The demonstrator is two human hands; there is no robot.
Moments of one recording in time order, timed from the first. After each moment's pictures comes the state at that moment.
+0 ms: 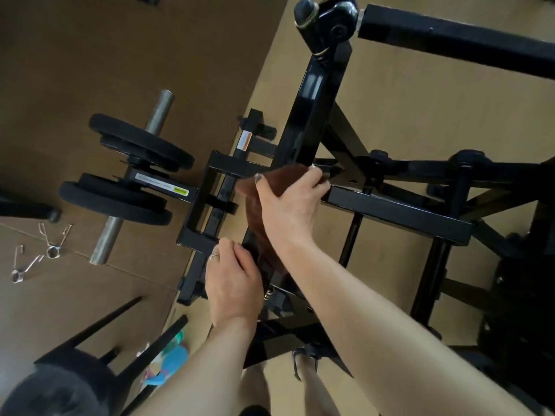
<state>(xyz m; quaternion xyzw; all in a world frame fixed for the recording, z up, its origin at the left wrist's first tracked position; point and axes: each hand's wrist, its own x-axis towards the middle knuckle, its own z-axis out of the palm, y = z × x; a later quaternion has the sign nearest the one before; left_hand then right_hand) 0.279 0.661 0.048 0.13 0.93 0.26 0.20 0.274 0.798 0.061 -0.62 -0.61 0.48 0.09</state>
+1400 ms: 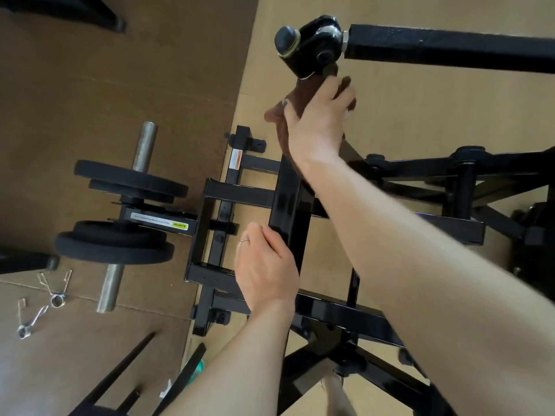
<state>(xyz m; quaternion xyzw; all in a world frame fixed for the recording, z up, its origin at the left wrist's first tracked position) 0.245 0.746 0.046 0.20 0.92 0.28 0.19 0.202 0.951 0.053 -0.63 -0.71 0.26 0.18</state>
